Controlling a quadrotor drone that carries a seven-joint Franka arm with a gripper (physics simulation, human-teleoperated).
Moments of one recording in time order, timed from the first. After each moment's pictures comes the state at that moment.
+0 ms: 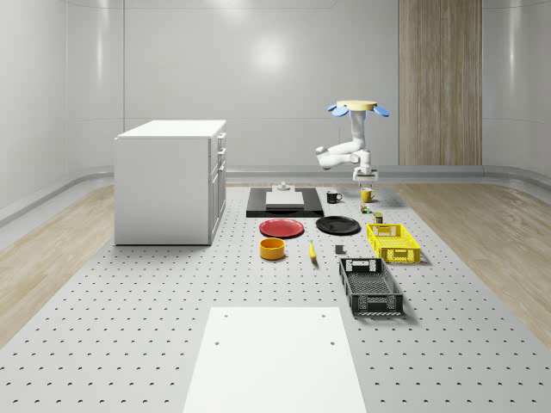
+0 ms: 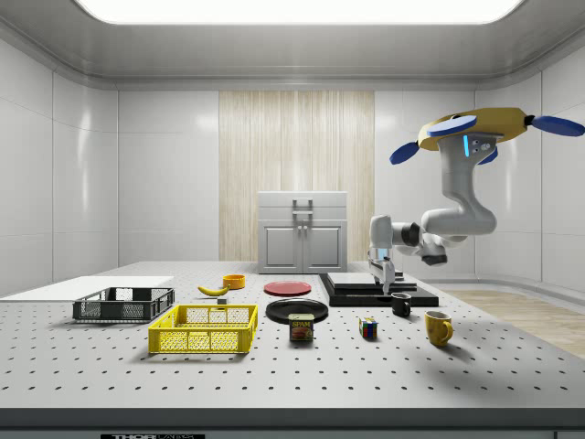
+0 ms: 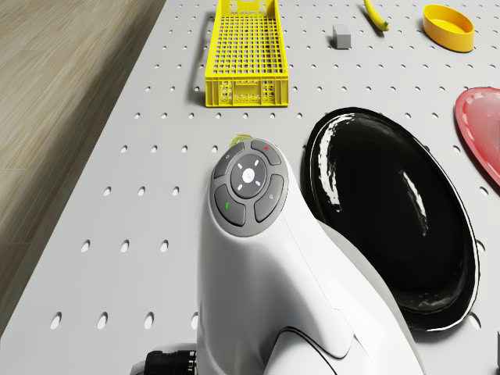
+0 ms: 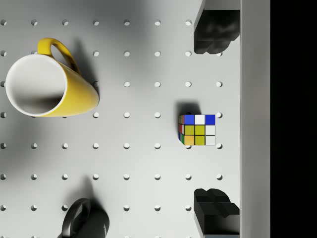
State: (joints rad) arm -1.10 -1.23 1.31 -2.89 -1.90 1.31 1.63
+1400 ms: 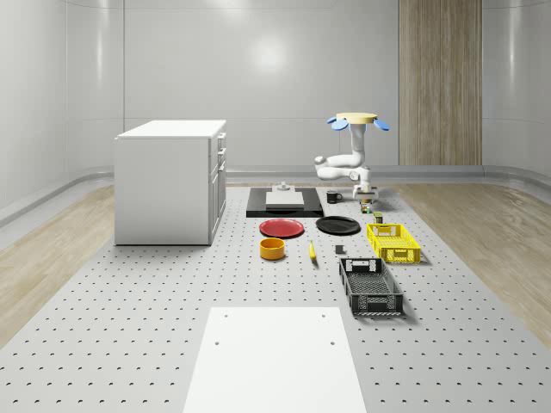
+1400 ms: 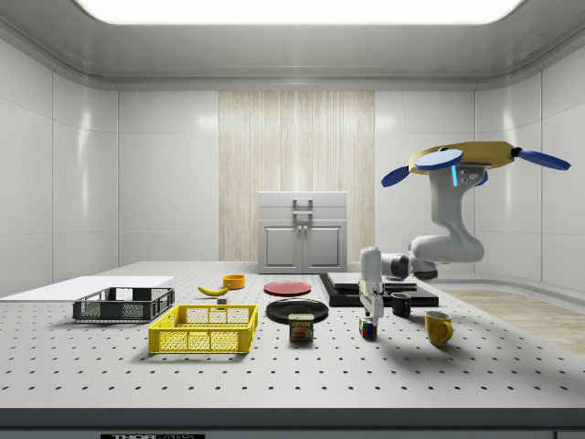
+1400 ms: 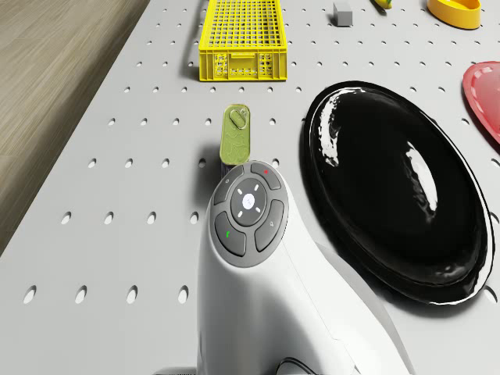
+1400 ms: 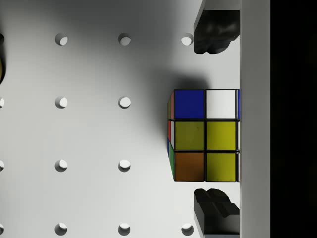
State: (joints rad) arm -1.12 -1.36 1.25 -2.86 -1.94 1.45 1.64
